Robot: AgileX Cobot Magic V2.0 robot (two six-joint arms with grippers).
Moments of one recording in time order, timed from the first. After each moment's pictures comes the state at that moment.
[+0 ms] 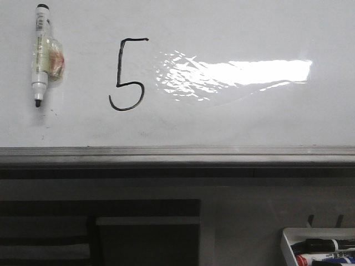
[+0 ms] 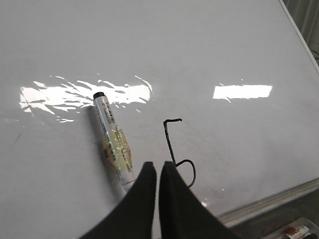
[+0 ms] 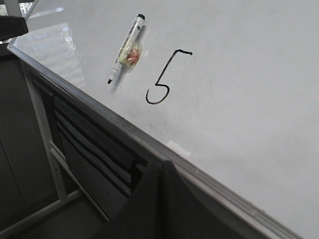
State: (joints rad) left arm -0.51 0.26 -0.09 0.31 -0.19 -0.48; right arm 0.67 0.26 -0.20 0.22 0.12 -0.28
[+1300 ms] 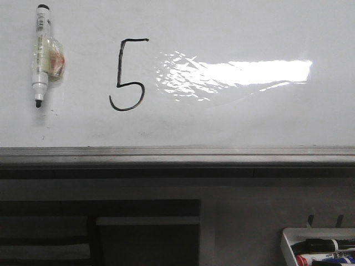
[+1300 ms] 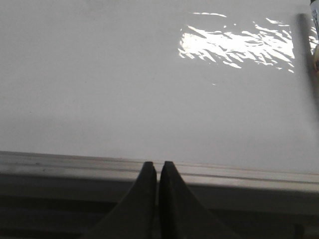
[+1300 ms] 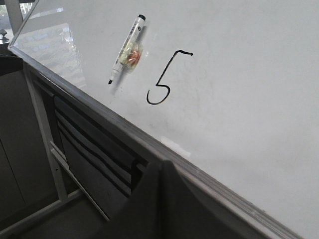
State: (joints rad) left arm -0.01 -0.01 0.00 -0.08 0.26 -0.03; right arm 0.67 0.26 -0.20 0.22 0.12 -0.28
